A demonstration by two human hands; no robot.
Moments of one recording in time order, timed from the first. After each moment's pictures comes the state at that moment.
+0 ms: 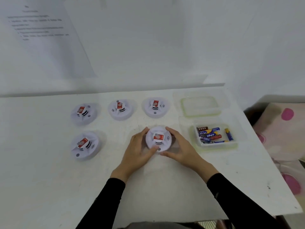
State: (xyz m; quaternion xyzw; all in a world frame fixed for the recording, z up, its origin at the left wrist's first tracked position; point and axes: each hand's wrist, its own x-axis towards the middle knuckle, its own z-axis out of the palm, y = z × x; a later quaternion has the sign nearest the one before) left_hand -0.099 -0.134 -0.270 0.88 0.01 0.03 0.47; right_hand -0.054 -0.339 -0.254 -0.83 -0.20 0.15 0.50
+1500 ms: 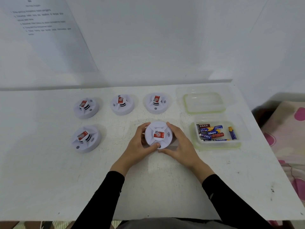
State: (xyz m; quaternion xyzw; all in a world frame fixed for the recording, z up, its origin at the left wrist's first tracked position) left_hand -0.090 -0.143 -0.269 0.82 0.01 -0.02 0.58; right_hand -0.052 -0.340 -0.272 -0.82 -0.23 0.06 0.52
